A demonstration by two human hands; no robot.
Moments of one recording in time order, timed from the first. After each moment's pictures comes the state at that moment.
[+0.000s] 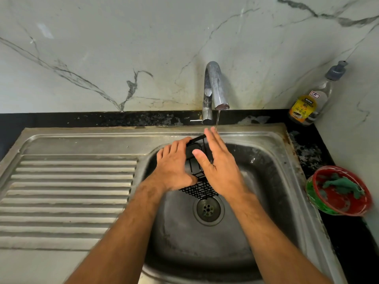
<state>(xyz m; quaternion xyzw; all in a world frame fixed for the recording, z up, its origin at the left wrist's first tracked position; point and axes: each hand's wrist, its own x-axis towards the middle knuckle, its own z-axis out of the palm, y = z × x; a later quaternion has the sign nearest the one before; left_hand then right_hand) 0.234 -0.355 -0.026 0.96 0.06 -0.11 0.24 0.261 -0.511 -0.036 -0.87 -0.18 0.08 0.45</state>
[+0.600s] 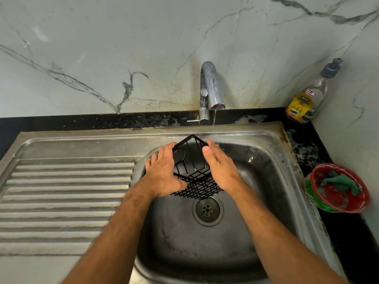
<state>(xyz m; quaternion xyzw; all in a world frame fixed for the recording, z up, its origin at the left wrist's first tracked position) 0.221 -0.340 -0.029 0.94 0.11 -0.14 0.28 0.271 -0.517 -0.057 -0.85 -0.09 0.19 0.49</state>
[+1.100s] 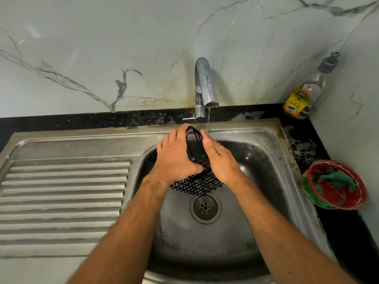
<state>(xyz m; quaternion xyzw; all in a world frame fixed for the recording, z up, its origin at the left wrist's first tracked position) 0.261 -0.374 -0.024 0.96 0.08 -0.05 0.26 0.288 -0.525 -0.055 -0.82 -0.11 0.20 0.53</state>
